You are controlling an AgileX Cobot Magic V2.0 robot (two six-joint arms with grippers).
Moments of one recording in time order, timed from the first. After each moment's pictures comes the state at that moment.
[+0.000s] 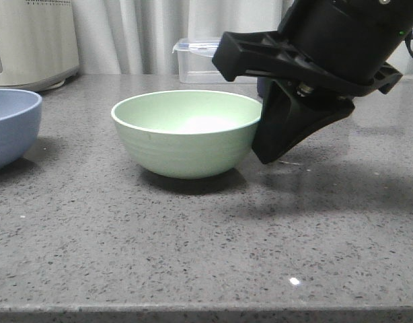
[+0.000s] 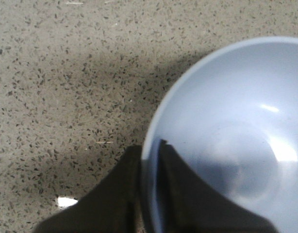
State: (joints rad) left arm -0.03 1.29 -0.90 -0.15 0.77 0.07; right arm 0.66 1.42 -0.99 0.20 0.66 0.06
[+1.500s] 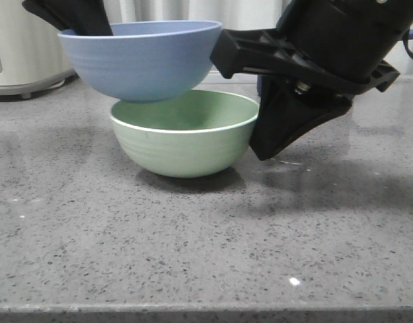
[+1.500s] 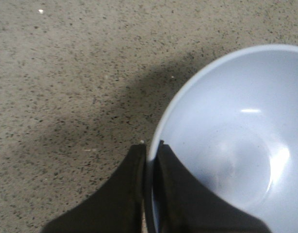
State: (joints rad) left arm -0.43 1.57 -1.43 -0.26 0.99 0.13; right arm 0.66 1.42 -0.99 0.20 0.64 0.06
